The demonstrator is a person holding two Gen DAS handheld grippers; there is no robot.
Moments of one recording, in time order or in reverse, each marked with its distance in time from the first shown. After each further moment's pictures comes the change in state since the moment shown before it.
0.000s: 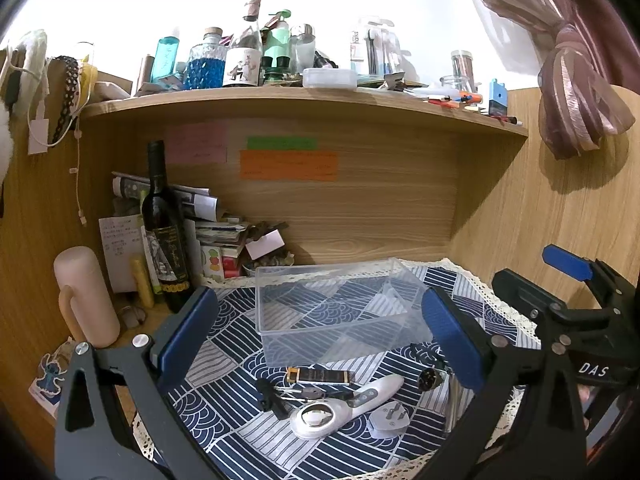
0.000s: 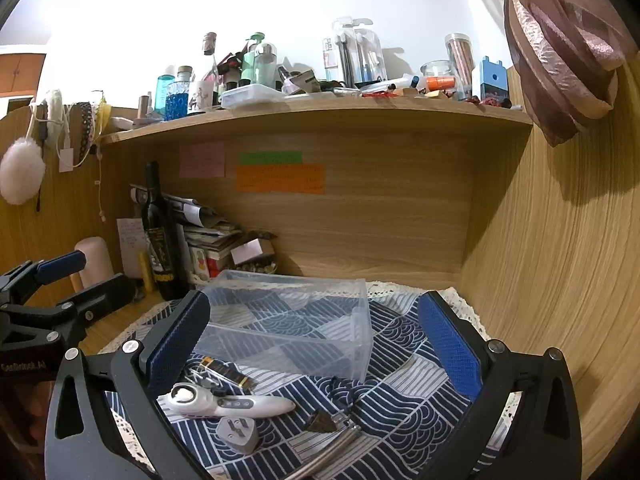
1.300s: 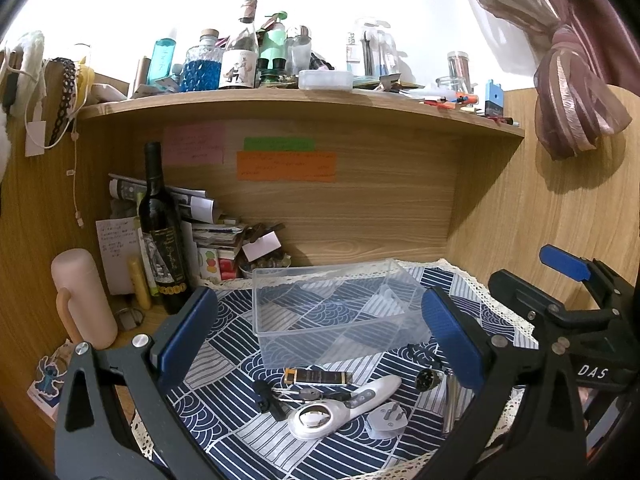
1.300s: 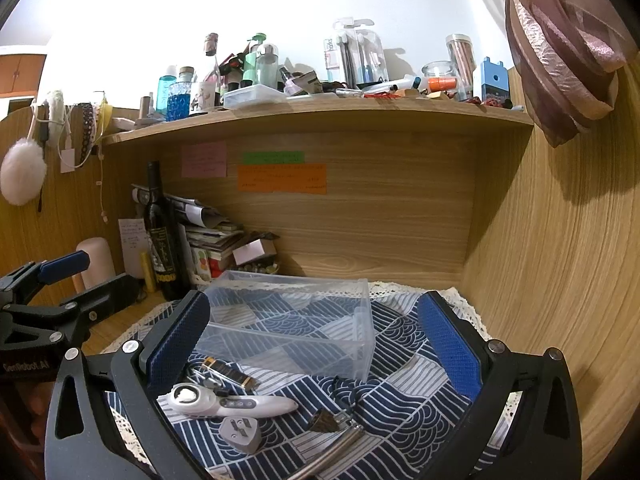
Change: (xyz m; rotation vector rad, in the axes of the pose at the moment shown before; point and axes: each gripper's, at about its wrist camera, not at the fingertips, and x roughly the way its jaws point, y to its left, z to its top) left arm -0.001 -0.001 -0.002 0.007 -0.011 -0.008; right arm -0.001 -0.001 0.001 0.002 -0.001 0.009
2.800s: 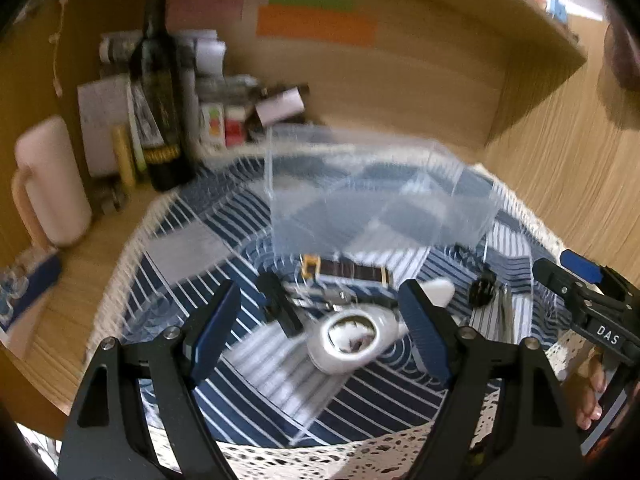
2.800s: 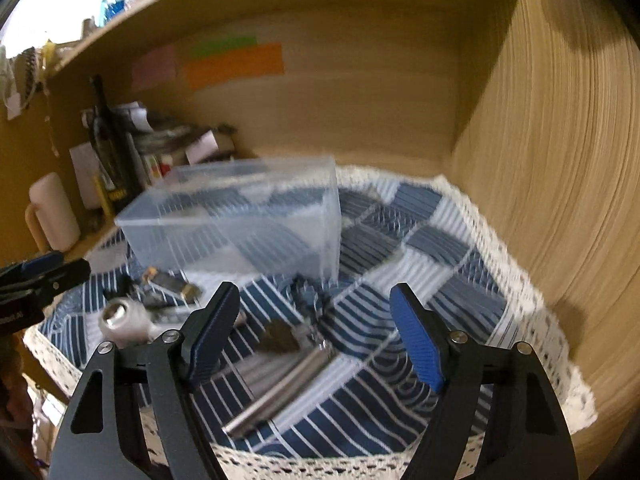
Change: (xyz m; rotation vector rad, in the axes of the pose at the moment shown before) left arm 0.081 0.028 -0.083 -0.103 0.399 0.028; right arm 0.057 -0.041 -0.076 0.080 0.361 -0.061
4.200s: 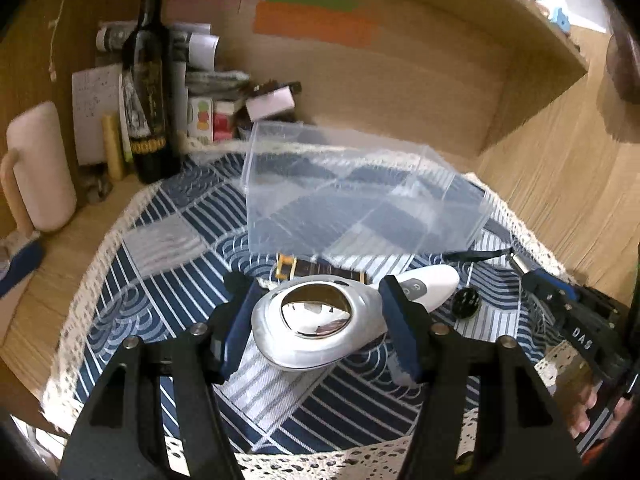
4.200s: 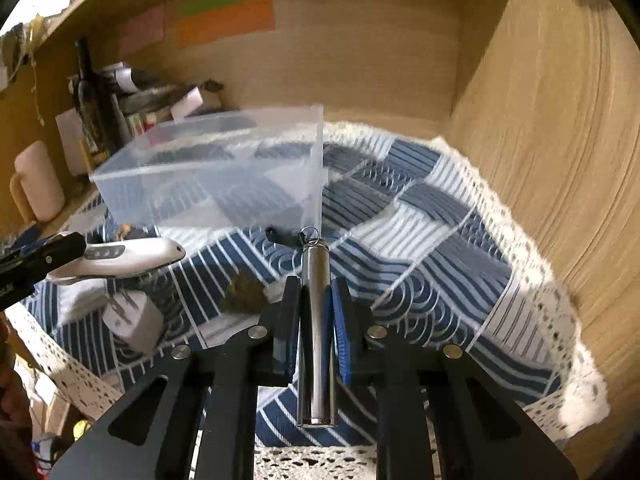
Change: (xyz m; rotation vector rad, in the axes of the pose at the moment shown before) left arm 0.000 -0.010 0.005 -0.047 -0.039 -0.034; right arm 0.009 -0.009 -0.010 -0.035 0.034 -0.024
